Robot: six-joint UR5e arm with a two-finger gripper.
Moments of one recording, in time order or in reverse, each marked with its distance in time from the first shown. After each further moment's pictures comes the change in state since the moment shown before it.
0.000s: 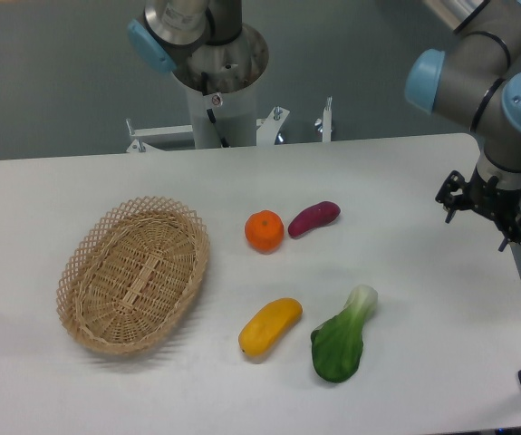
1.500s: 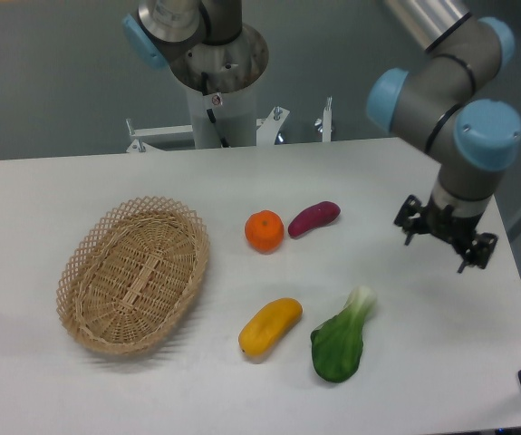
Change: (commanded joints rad) arm -0.158 0.005 -0.100 0.041 -0.002 -0.202
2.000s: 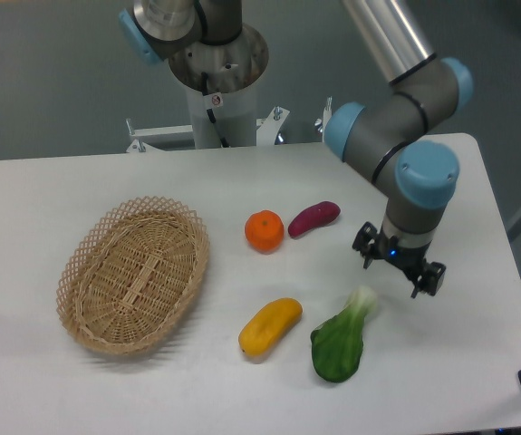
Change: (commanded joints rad) arm -0.069 -0.067 -0.062 0.166 0.003 -0.014
